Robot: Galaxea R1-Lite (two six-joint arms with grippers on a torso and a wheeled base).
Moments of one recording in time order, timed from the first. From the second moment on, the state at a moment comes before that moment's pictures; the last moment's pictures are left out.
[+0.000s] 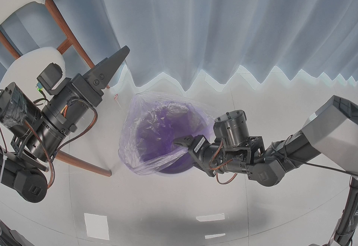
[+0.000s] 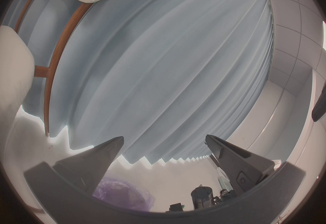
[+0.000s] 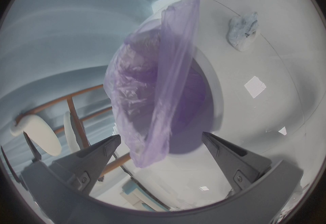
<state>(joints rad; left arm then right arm) -0.41 1.63 -0.55 -1.54 -0.23 -0.49 0.72 2.14 -1.08 -0.51 0.11 1.20</state>
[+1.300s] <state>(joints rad) -0.41 1.63 -0.53 -1.54 -0.23 -0.49 0.86 2.38 -0.76 -0.93 -0.12 0.76</state>
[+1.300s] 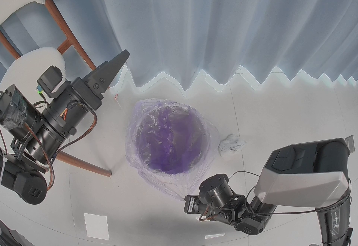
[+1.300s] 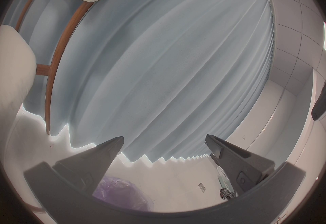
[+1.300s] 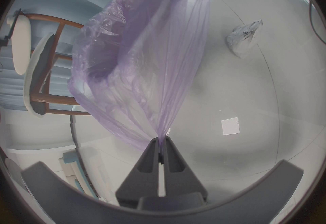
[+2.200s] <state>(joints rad) -0.41 1.69 -0.53 -1.54 -0.23 -0.44 0.86 2.33 -0.62 -1.21 -0.02 0.81</state>
